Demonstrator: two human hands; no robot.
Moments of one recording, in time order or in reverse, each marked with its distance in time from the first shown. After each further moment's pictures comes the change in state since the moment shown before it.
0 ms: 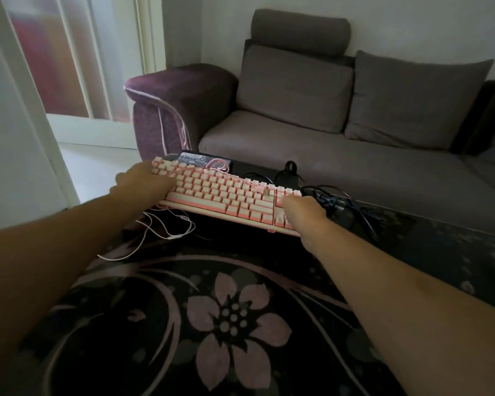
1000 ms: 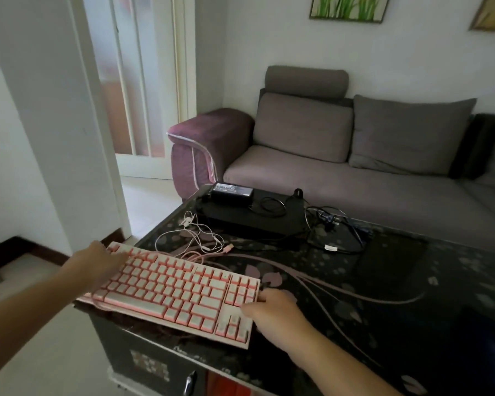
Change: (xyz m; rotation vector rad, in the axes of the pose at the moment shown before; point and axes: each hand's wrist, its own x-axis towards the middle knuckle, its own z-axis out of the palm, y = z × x) left_hand -0.159 -0.123 -0.149 0.253 0.019 -0.195; right_hand -0.281 0.069 -0.008 -0.205 -0.525 -0.113
